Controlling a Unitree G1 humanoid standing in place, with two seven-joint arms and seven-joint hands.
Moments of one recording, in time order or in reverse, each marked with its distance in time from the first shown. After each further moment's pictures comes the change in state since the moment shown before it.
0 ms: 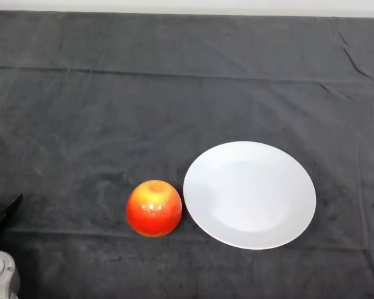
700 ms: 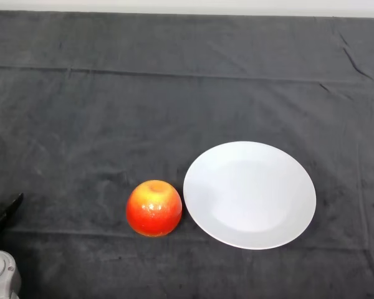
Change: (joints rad) left arm 0.000 0.000 -0.033 0.000 -0.002 0.000 -0.001; right arm 0.000 0.000 0.000 0.000 0.000 0.000 0.000
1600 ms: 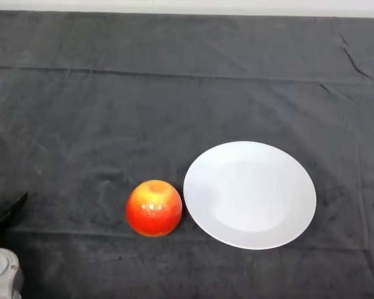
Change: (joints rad) left arm -0.035 0.000 -0.045 0.000 0.023 0.000 0.020; right arm 0.000 0.000 0.000 0.000 0.000 0.000 0.000
